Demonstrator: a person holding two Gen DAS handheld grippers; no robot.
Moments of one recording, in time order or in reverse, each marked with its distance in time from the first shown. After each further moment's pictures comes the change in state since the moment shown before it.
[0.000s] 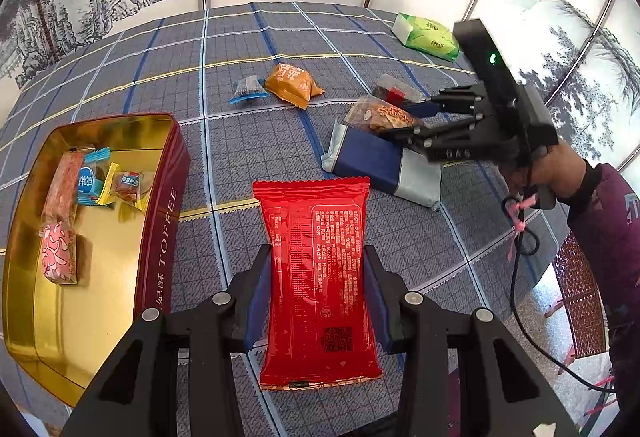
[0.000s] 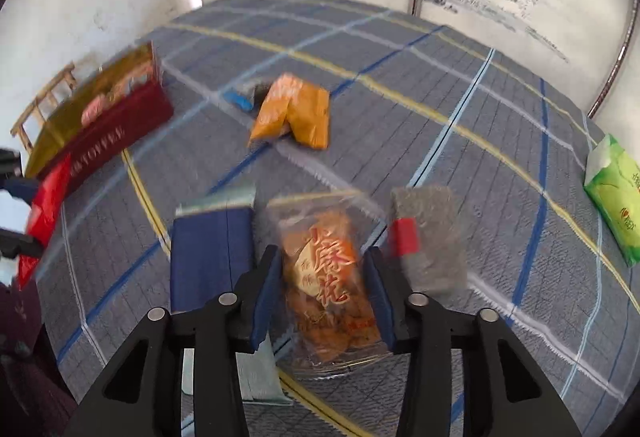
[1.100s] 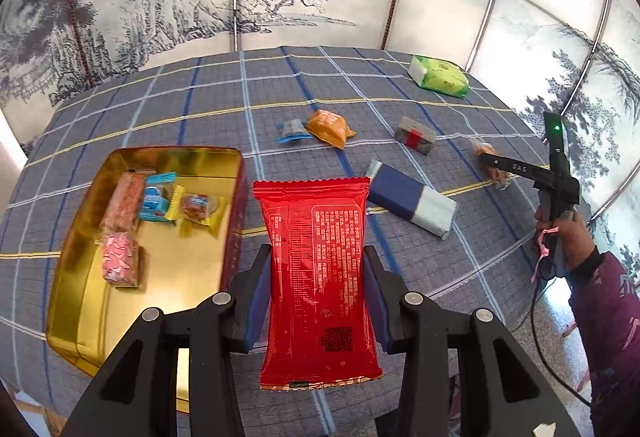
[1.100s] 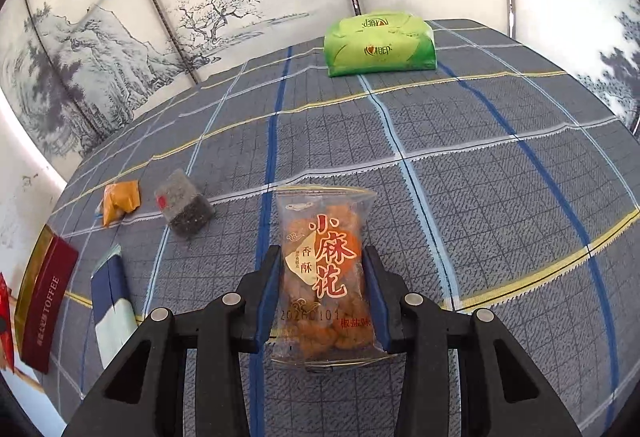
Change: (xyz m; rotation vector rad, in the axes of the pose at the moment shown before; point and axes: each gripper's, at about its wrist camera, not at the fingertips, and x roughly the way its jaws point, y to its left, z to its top) left arm -0.055 0.025 -0.014 0.003 -0.154 0.080; right arm -0.077 -0.091 -0.131 0.790 -0.258 -0.268
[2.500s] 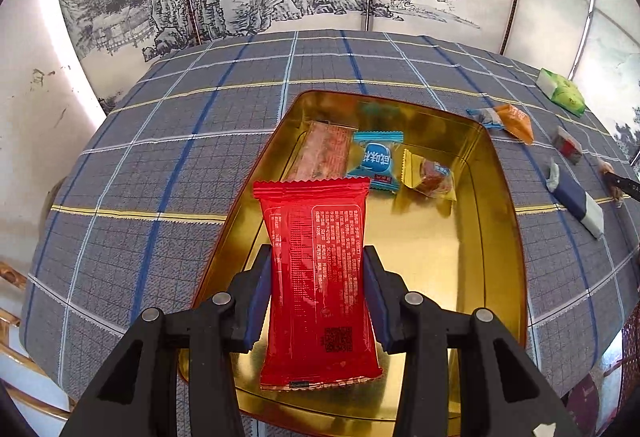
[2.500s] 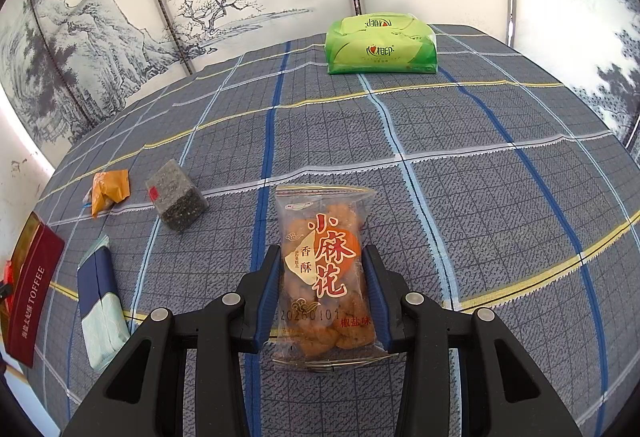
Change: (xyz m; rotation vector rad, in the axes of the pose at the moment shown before) left arm 0.016 0.162 -0.038 -0.134 0.010 0.263; right arm 0.003 0.010 -0.001 -0.040 0.009 -0.050
